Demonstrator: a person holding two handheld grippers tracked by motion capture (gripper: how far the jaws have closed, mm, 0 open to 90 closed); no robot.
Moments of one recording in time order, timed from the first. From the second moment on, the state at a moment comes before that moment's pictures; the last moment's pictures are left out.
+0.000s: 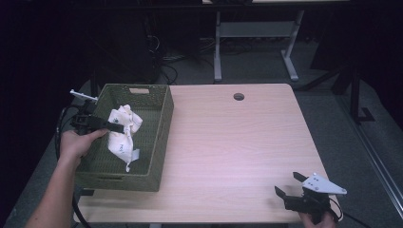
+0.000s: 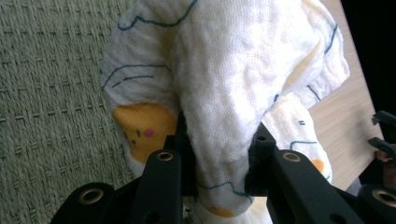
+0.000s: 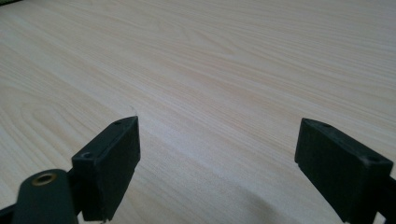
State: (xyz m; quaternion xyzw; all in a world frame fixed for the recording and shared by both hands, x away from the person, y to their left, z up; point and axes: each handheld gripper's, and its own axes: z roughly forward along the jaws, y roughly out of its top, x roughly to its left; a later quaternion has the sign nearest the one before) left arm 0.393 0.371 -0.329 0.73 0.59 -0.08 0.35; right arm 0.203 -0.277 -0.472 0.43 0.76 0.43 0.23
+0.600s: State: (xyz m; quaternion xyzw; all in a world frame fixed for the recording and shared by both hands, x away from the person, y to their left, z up) left arm 0.392 0.367 -0.316 0.71 0.56 -0.12 0.41; right arm 0.204 -0.277 -0.472 0.43 0.76 0.43 0.23
